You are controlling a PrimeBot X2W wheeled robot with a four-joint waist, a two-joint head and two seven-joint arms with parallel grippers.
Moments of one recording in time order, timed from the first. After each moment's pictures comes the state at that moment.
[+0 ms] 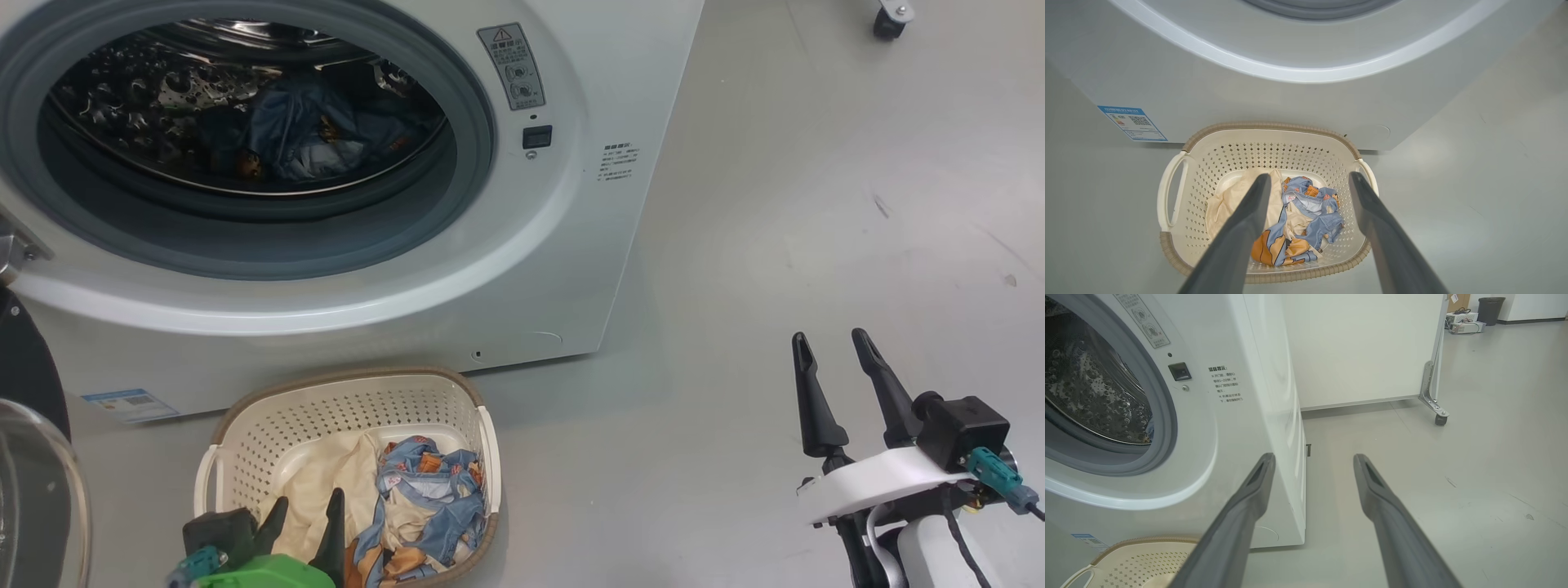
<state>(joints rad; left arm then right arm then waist) -0.05 0.07 -0.30 0.30 -0.41 -0.01 -0.02 -0.05 -0.07 0.07 0.18 0.26 0.12 -0.26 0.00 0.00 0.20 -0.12</state>
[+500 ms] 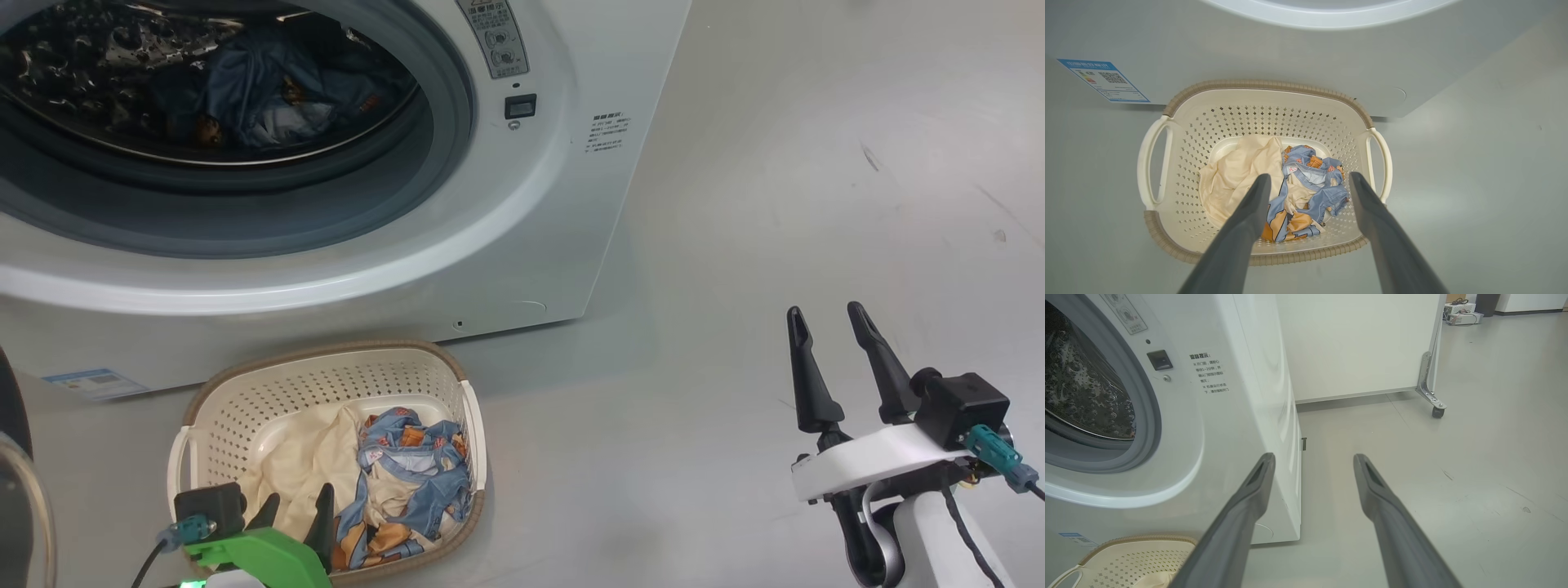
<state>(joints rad) -0.13 0.09 -0.29 0.37 -0.44 -0.03 0.09 -0.10 -0.07 0.08 0.18 0.25 0.12 -0.26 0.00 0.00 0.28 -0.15</state>
